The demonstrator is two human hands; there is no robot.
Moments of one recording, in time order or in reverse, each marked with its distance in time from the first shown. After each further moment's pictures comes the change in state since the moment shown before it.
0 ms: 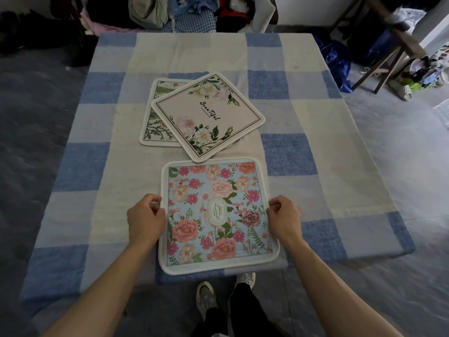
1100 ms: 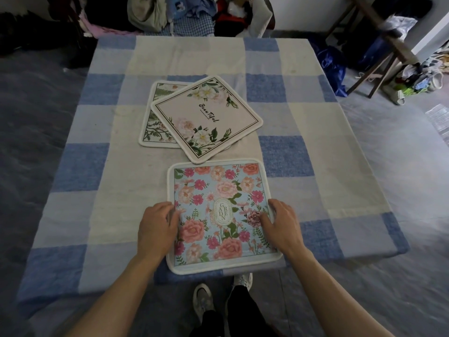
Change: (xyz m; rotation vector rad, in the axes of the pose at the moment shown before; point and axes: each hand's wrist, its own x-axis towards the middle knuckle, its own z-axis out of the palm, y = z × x) left_hand -0.023 -0.012 0.018 0.169 -0.063 0.280; right_hand -0.020 0.006 -0.009 -0.209 -0.090 -0.171
